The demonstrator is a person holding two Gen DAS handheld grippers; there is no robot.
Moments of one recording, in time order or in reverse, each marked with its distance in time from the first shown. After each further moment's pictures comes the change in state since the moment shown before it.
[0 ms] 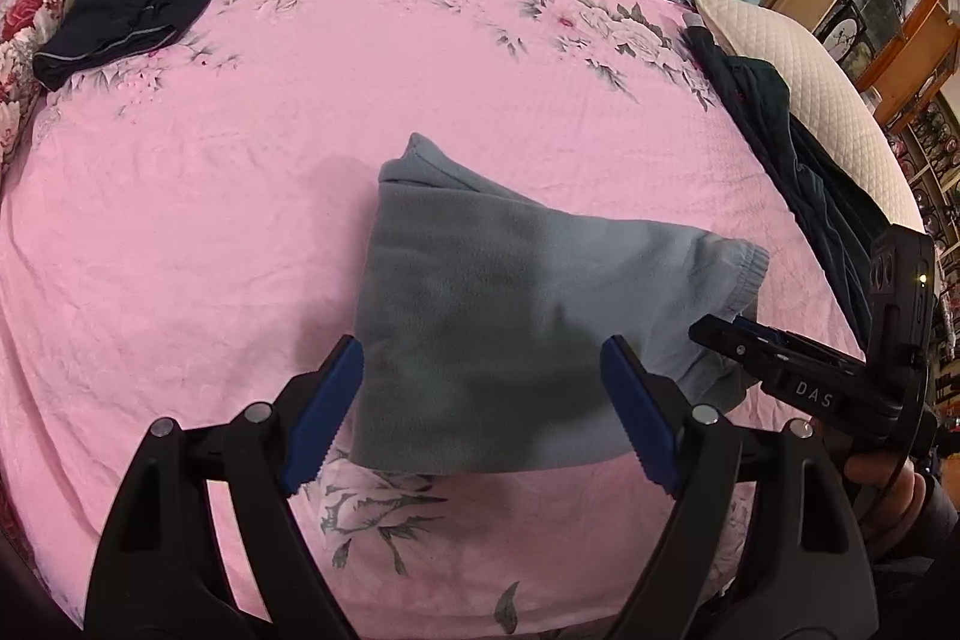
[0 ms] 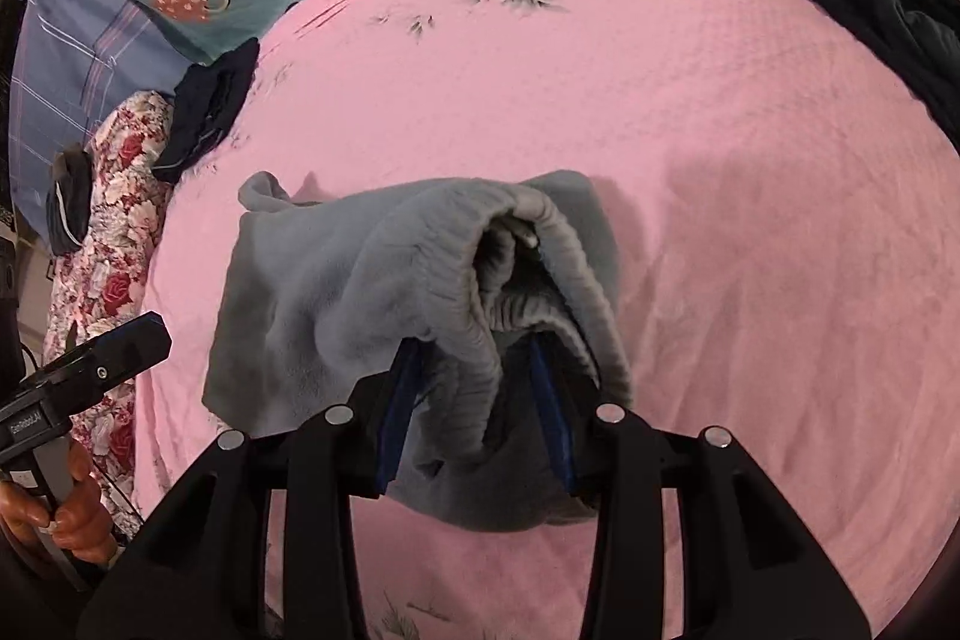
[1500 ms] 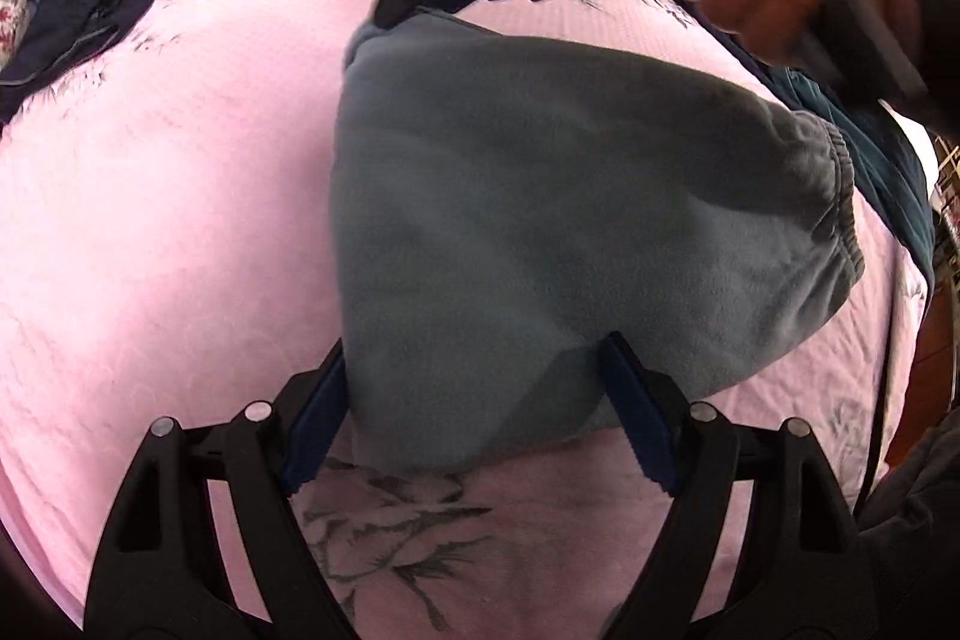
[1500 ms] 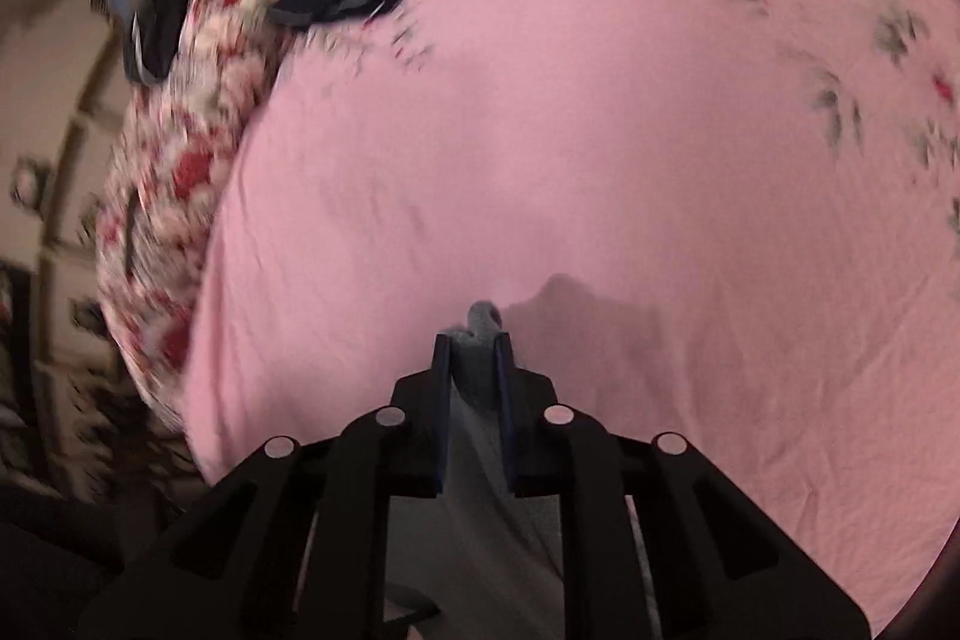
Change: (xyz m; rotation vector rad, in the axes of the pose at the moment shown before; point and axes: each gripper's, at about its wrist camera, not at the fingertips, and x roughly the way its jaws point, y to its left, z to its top) left arm 0.057 0.007 -0.051 0.181 -0.034 -0.008; right arm 0.124 0.141 0.158 -0.352 0.426 0.278
